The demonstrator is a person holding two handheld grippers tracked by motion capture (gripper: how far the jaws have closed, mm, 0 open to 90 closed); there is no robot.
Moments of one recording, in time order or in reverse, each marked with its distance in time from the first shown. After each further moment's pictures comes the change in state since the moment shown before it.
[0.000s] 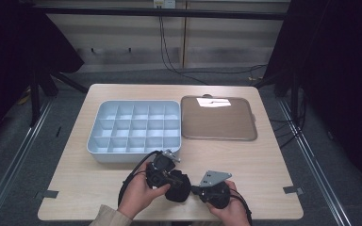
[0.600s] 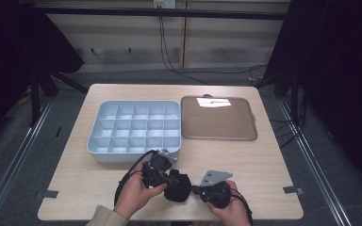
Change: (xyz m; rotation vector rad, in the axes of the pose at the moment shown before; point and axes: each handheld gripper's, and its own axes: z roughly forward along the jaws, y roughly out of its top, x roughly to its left) left arm 0.004 -0.004 -0.007 -0.001 0.004 -0.006; right arm -0.002 -0.001 -0.001 0.003 0.004 0.010
